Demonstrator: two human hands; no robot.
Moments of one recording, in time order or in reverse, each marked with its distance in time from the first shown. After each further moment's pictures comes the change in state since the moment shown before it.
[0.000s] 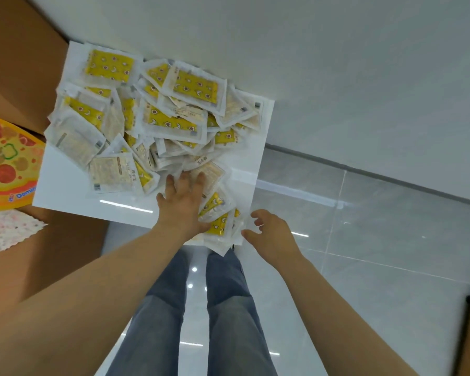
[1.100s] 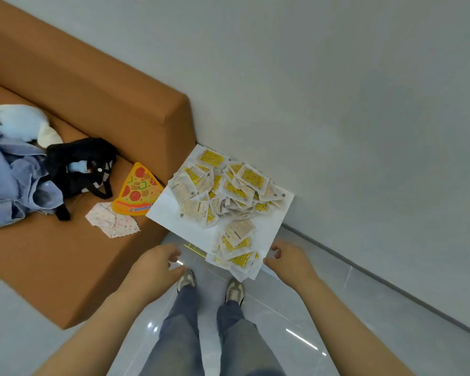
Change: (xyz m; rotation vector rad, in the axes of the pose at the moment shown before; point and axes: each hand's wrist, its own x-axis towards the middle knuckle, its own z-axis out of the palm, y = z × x) left_hand -0.292 -0.049 -0.128 -0.556 0.214 -0.252; right_hand -0.165 -0.098 -0.101 -0.273 0.000 -0.269
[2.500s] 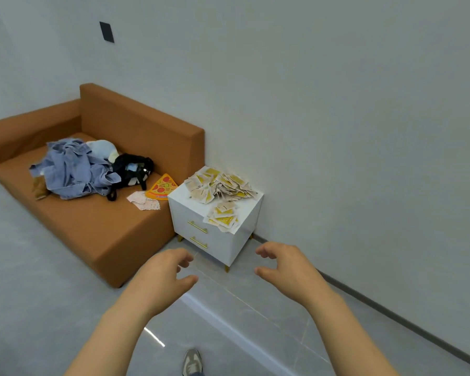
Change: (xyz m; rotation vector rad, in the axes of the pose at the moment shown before) left_hand -0.507 -0.012 0.215 -0.028 0.380 0.275; right_hand -0.494 0.199 0.100 -0.165 0.285 -0.551
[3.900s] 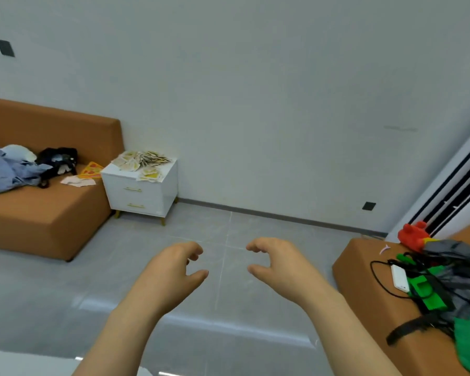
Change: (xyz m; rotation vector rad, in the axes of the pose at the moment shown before) left_hand -0.645 0.015 0.078 0.039 -0.103 0.480; right_hand -0.724 -0.116 0.165 -0.111 0.305 0.237
